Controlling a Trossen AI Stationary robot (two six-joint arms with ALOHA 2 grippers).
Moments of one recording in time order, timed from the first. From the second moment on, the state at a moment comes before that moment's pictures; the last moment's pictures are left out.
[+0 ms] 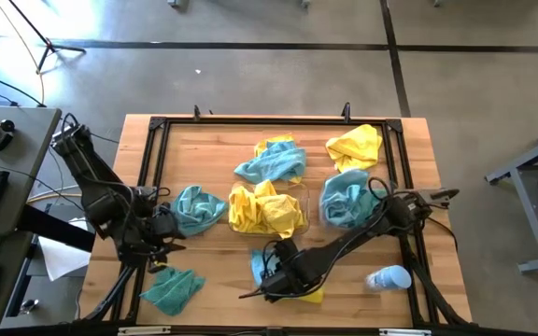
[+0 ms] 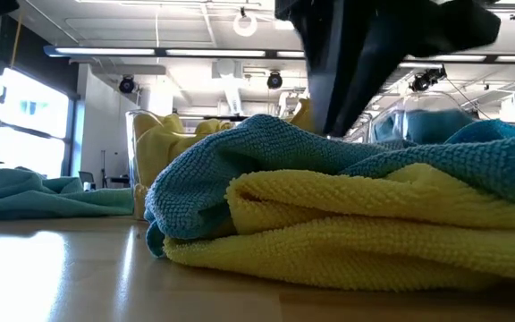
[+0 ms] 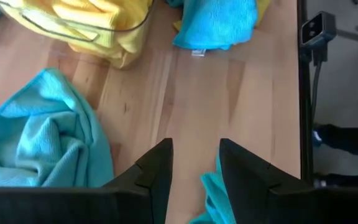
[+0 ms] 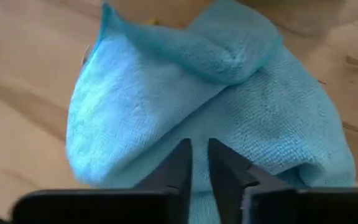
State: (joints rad) left arm -0.91 1.02 0.94 -0.99 -0.46 -1.00; right arm 0.52 2.26 2.01 -1.20 0.23 1.66
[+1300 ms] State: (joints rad) left arm -0.92 1.00 0.91 -0.97 -0.47 -1.01; right arm 0.54 2.25 2.01 -1.19 0.24 1.70
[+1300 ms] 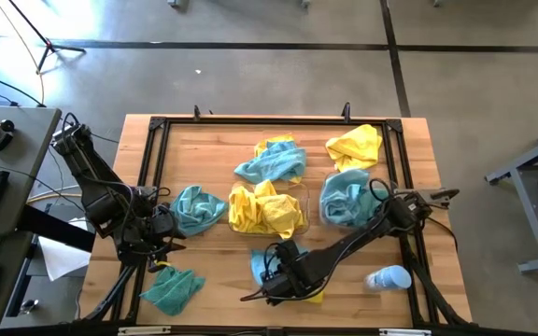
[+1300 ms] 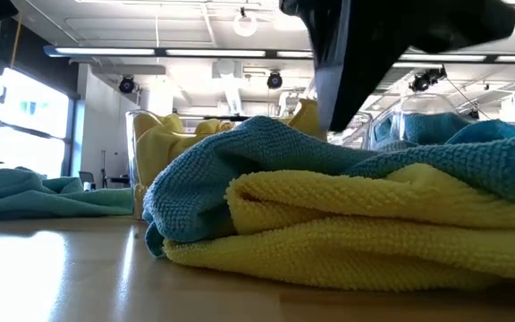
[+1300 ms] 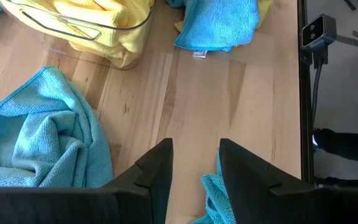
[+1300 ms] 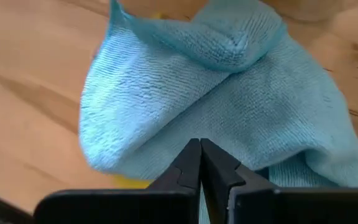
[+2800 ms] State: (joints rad) left arm -0.92 1.00 0.91 -0.97 -0.45 -1.02; right arm 0.50 2.28 2.01 -0.97 0.15 1.67
